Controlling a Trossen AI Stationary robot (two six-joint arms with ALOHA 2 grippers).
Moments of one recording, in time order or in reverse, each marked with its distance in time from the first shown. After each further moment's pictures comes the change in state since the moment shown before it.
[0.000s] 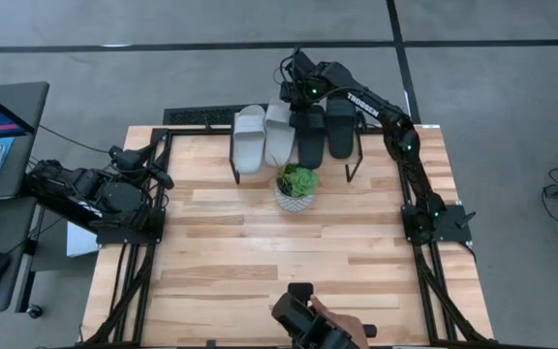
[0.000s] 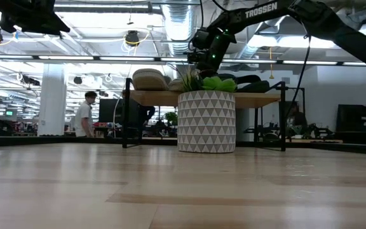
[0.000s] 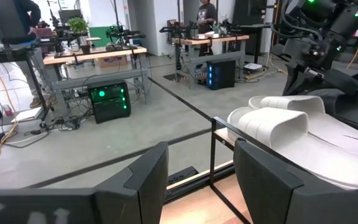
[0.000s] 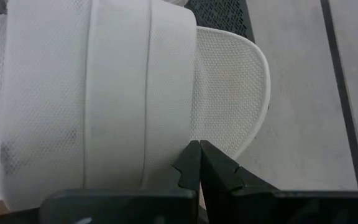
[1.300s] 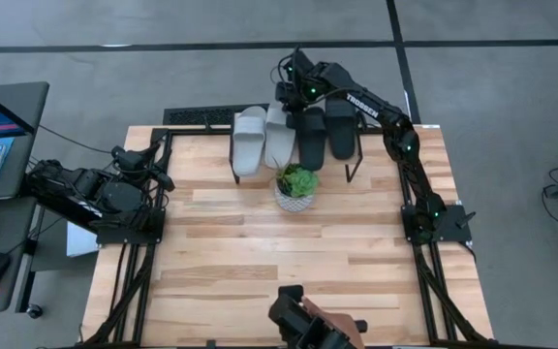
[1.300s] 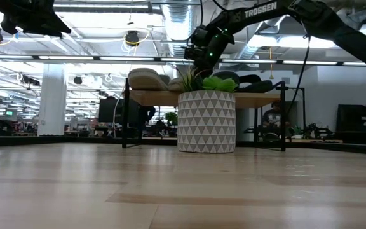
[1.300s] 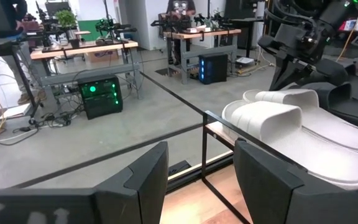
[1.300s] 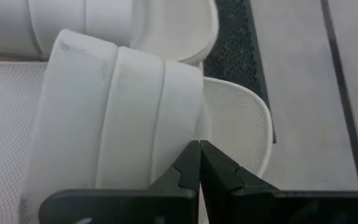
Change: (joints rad) left arm 0.000 0.000 0.000 0.000 0.045 -0.001; right arm 0.010 -0.001 0.000 0.069 -0.103 -0.050
